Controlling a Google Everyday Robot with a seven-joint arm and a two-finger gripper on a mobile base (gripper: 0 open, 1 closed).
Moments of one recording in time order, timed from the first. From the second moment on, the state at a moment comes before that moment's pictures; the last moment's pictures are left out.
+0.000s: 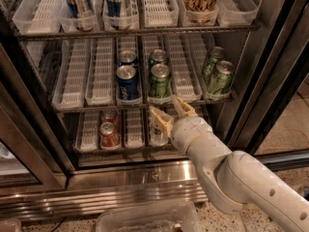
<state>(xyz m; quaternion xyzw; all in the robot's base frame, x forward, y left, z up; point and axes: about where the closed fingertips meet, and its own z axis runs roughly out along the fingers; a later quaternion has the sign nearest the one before) 0.547 -0.048 0.822 -0.21 0.68 0.14 0.69</state>
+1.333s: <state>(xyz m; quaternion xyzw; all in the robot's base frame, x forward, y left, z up) 0.598 -0.051 0.825 -0.20 0.68 0.14 0.70</state>
